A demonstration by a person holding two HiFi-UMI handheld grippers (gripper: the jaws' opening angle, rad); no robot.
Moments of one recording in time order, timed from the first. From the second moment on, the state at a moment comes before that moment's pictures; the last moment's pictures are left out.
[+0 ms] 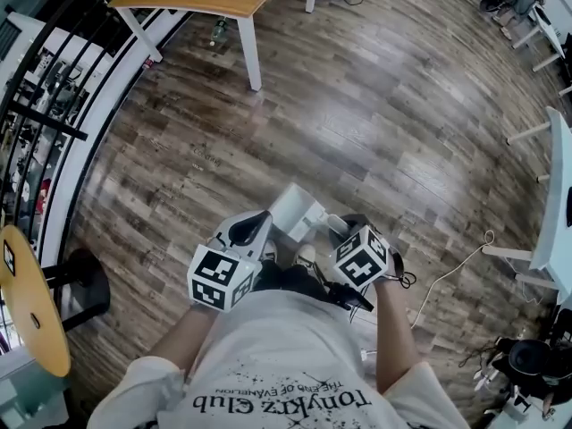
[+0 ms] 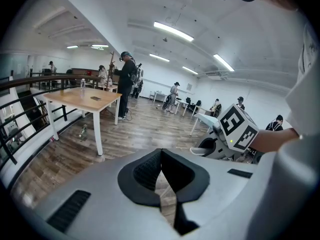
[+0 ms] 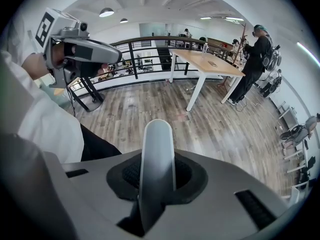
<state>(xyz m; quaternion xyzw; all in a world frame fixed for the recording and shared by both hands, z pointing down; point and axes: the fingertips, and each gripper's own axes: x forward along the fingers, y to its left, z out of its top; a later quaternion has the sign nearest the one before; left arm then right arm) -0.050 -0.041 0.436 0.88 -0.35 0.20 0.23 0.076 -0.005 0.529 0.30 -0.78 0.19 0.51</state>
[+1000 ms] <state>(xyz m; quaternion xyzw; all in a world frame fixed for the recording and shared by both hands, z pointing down) -0.054 -0.061 0.455 0.87 -0.36 0.21 0.25 0.075 -0.046 0.580 0.32 -0.78 0.19 0.51</state>
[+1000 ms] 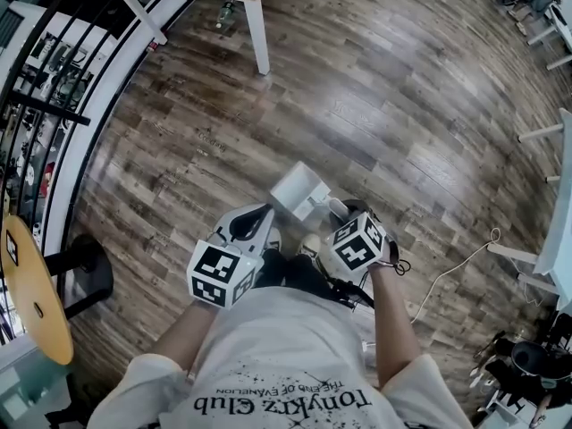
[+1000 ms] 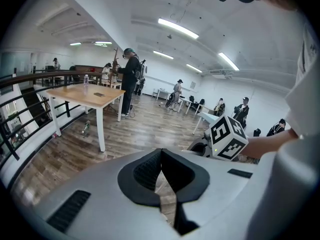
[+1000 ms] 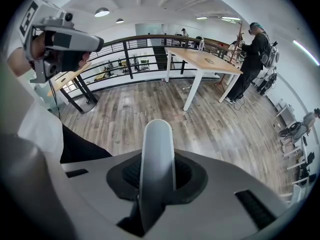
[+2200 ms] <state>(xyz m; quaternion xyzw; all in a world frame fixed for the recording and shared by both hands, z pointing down) -0.064 -0.067 0.468 0.86 -0.38 0.22 0.26 0.077 -0.068 0.631 0.34 -0.76 0.21 0.51</state>
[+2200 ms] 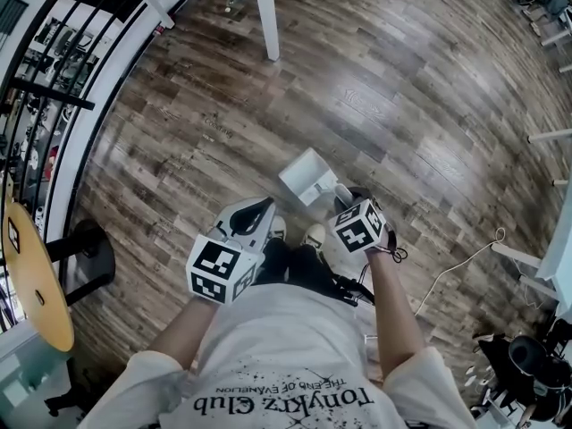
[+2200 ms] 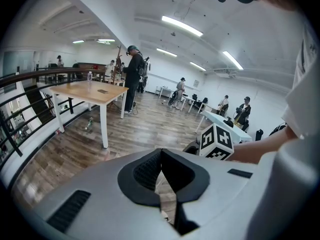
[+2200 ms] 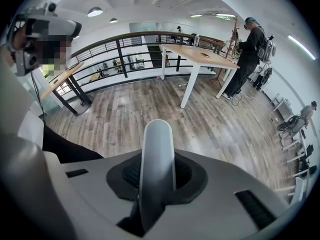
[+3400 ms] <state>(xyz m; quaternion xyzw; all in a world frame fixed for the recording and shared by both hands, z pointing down) -0.068 -0.064 0.479 0.85 -0.38 0.23 0.27 0.072 -0.076 0.666 0.35 -0.76 0.23 0.49</state>
